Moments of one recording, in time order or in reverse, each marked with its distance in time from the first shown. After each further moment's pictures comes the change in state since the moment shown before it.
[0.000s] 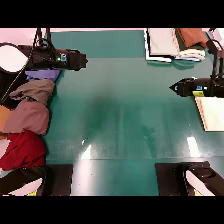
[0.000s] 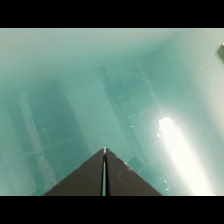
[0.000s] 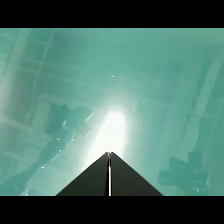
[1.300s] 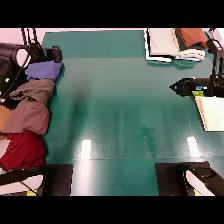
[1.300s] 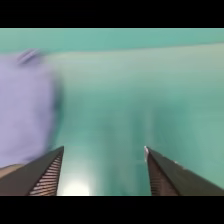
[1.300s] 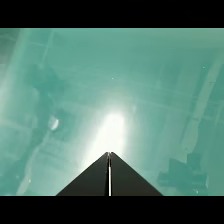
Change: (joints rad) left arm 0.282 -0.226 0.000 0.506 0.159 -0.171; right arm 0.003 -0.001 0.000 -0.002 -0.008 -0.002
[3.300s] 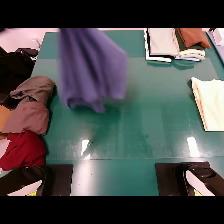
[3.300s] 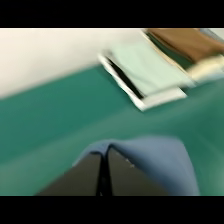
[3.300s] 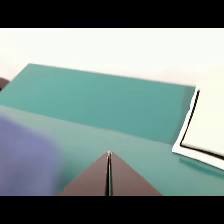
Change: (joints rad) left arm -0.478 0.217 0.315 -0.183 -0.114 0.240; right arm 0.000 0.000 0.528 -0.043 -0.128 -0.010
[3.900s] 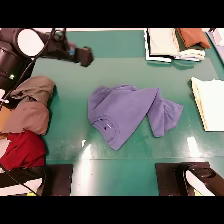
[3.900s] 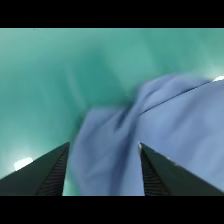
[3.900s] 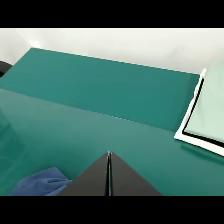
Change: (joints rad) left arm 0.228 -0.180 -0.138 -0.159 -0.209 -0.049; right arm 0.000 0.000 0.024 -0.005 0.090 0.000
